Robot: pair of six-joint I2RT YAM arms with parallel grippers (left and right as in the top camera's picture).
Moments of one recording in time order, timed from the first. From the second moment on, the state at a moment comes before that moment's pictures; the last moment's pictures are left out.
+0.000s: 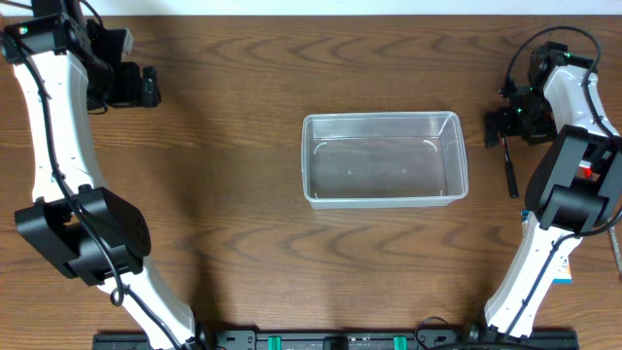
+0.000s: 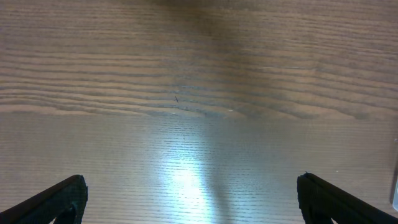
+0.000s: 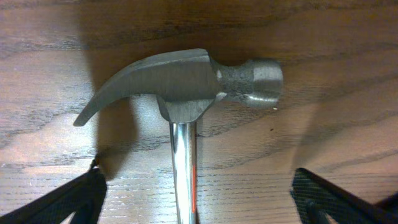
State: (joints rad) left arm 0.29 2.03 2.08 -1.37 0.13 0.25; right arm -0.28 2.36 1.92 -1.17 0.06 -0.27
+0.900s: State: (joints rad) left arm 0.29 2.03 2.08 -1.37 0.13 0.25; right arm -0.26 2.36 1.92 -1.12 0.07 -0.26
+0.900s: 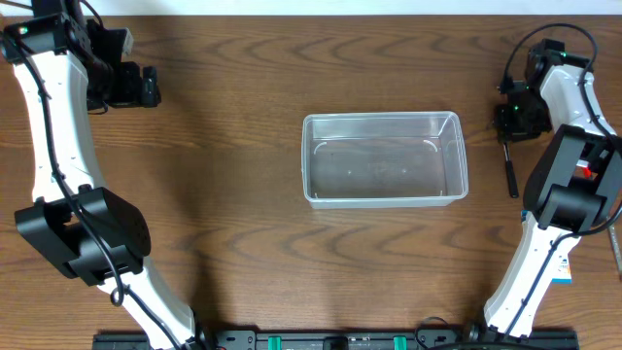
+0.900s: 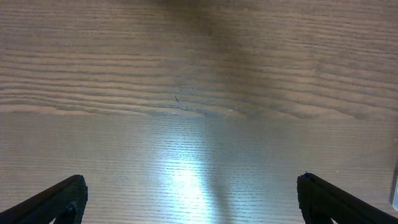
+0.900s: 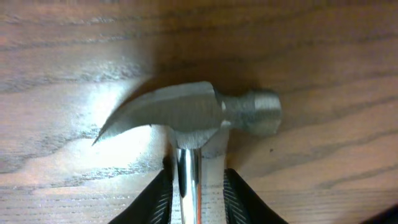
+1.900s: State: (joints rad) left arm 0.29 2.03 2.08 -1.37 0.13 0.25; right arm -0.20 2.36 2.06 -1.27 0.03 -0.26
